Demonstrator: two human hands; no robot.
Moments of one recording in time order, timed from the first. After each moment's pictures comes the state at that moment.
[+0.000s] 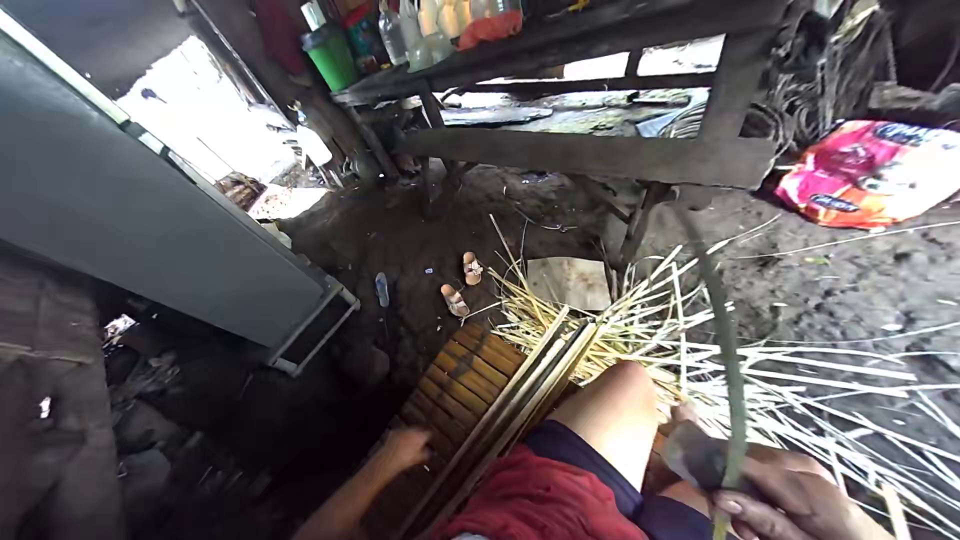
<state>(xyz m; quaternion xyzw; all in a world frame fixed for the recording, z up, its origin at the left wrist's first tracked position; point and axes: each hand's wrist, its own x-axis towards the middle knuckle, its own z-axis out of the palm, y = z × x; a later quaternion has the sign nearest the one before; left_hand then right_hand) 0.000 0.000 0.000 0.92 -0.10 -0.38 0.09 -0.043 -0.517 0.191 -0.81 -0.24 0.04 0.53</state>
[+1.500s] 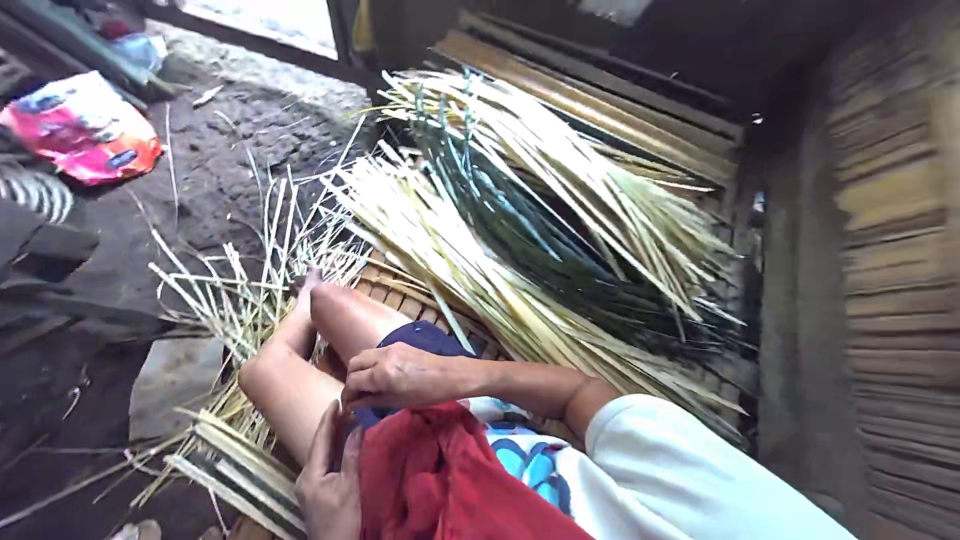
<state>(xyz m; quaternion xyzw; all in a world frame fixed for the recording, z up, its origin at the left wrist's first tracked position) 0.018 -0.299 0.105 0.67 -0.50 -0.30 0.46 -0.137 -0.454 0.119 -0.88 0.15 -0.25 0.37</state>
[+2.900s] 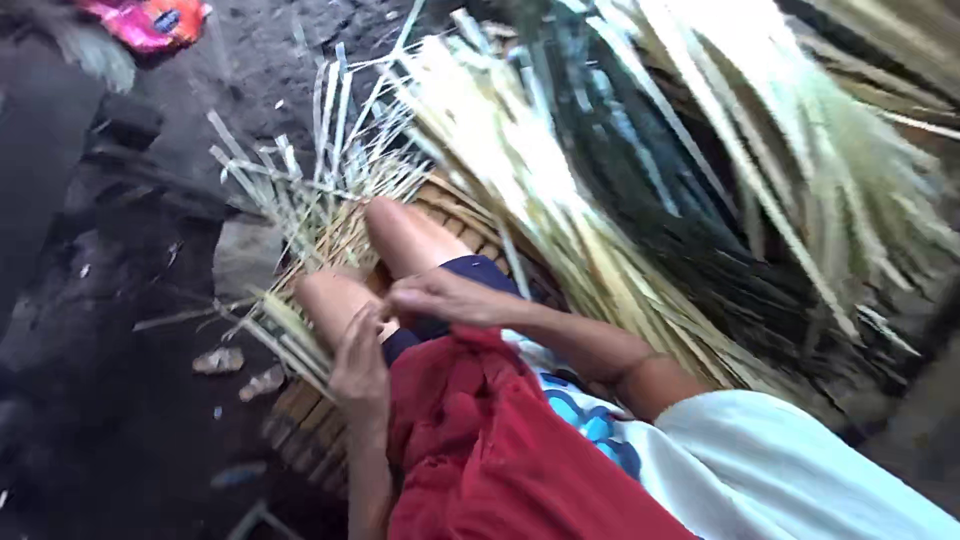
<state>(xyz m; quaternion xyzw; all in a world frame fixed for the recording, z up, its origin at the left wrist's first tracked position) 0.030 -0.325 0.122 0.69 -0.59 -0.10 0.41 -0.127 -0.472 0.142 -0.64 0.21 -0.19 0.72</state>
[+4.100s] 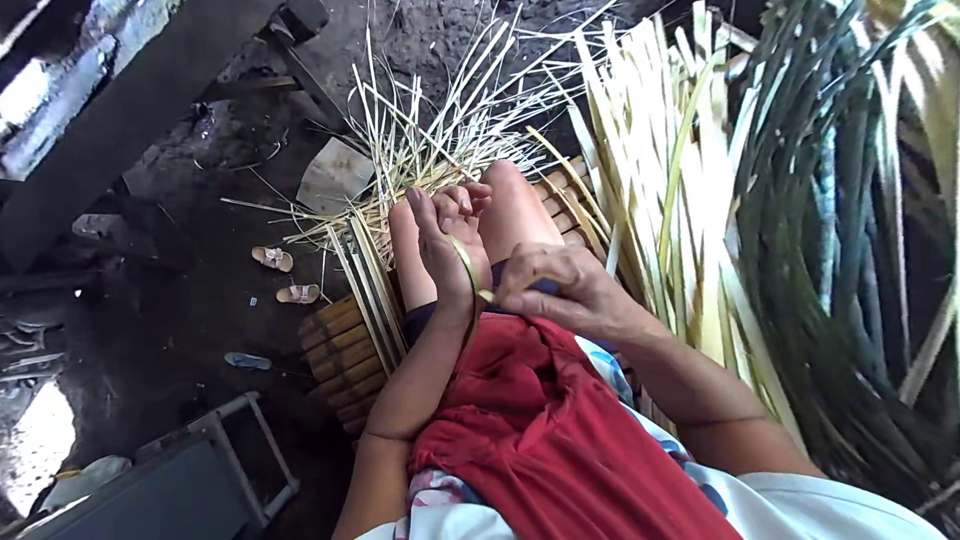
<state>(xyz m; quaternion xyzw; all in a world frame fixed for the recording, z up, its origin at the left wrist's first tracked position) 0.006 -0.416 0.193 0.43 -0.17 -0.36 0.81 -0.131 -0.473 0.176 -0.73 0.00 -0.25 0.63</state>
